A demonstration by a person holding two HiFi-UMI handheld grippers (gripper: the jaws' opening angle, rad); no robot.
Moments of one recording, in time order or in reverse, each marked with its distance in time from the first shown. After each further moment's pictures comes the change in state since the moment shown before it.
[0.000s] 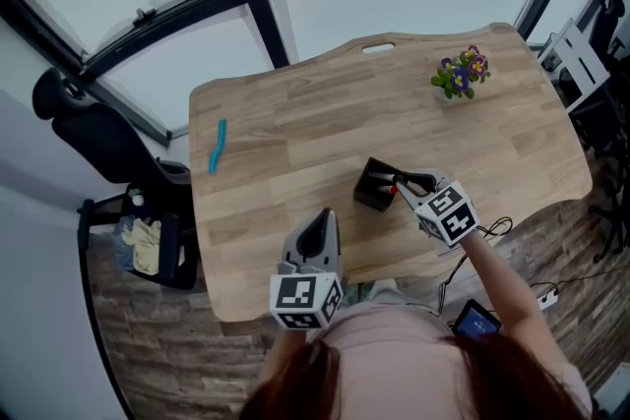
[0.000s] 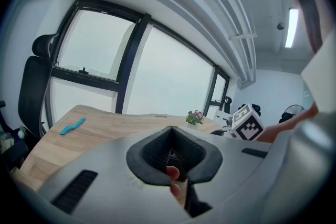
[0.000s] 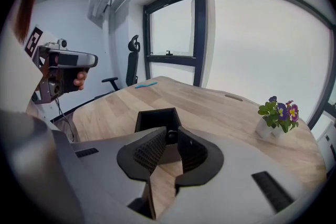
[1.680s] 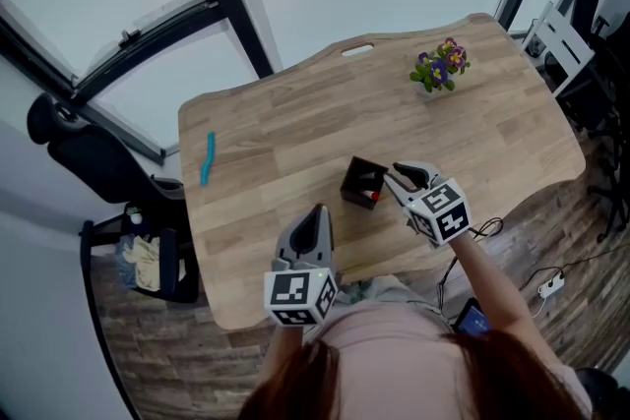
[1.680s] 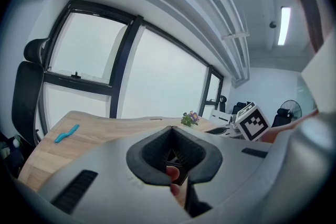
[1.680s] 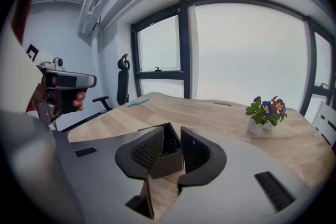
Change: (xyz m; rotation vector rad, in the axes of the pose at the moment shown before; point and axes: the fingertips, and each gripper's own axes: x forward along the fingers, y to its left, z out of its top) left arm 0.005 -0.017 0.011 0.054 -0.013 -0.046; right arm -0.029 -0.006 0.024 0.136 -0.168 -0.088
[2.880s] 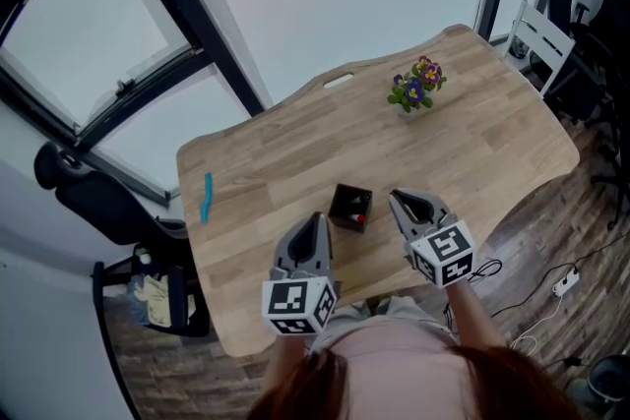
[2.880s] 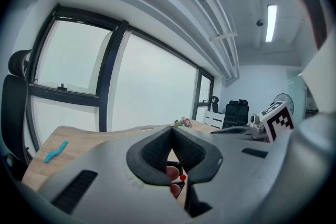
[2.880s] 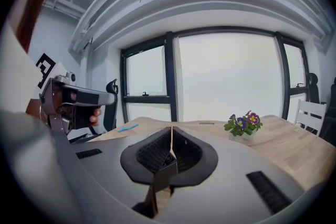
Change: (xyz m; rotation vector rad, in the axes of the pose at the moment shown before) left arm 0.019 -0.037 0.038 0.096 -0.050 -0.075; right arm -0.080 -0.002 0.036 0.084 -0.272 -0.171
